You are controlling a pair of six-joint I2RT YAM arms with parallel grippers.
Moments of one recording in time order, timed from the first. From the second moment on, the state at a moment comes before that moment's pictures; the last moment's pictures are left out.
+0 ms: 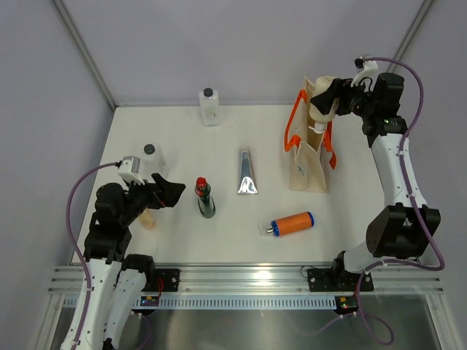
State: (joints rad) left arm -0.10 0.46 0.64 -0.46 0.38 -0.44; right arm -0.09 1.53 1.52 -0.24 -0.65 0.13
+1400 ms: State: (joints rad) left arm -0.10 0.45 0.63 -0.46 0.39 -0.41; right arm -0.02 1.96 1.76 -0.54 -0.10 -0.08
